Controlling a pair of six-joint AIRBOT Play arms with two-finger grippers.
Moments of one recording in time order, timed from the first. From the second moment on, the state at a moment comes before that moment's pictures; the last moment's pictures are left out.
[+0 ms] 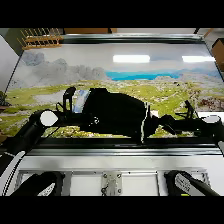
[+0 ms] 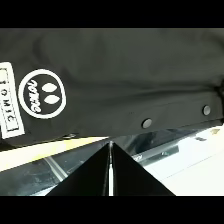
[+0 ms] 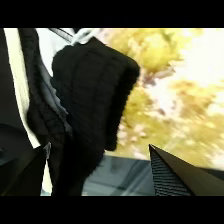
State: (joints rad) left arm -0.36 -0.99 0.77 1.04 -0.89 -1.64; right arm -0.39 -1.18 0.57 -0.68 1.08 1.09
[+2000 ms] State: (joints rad) left arm -0.38 -1.12 0.95 1.05 -0.96 -1.66; right arm -0.91 -1.00 0.90 -1.23 0.85 1.71
